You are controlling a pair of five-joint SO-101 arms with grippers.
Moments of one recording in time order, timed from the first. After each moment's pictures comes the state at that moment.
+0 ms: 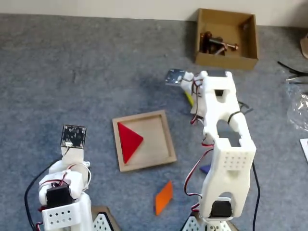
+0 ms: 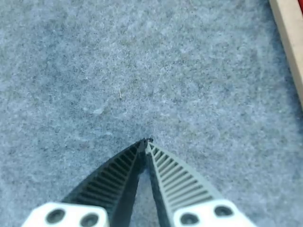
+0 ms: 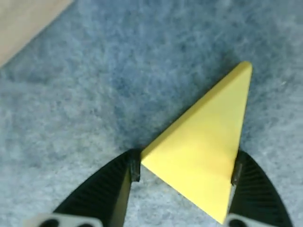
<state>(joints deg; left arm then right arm) -18.9 -104.0 96.0 76.4 -10.5 -4.7 33.4 -11.6 68.0 68.6</state>
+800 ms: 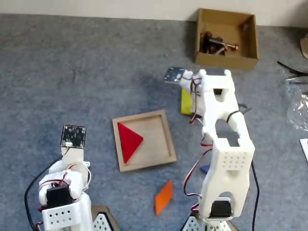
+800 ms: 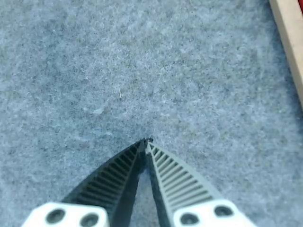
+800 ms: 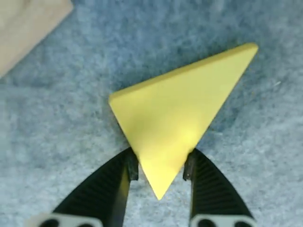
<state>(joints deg) -18.9 -104.0 96.0 76.4 -10.5 -5.7 33.4 -13.1 70.8 67.6</state>
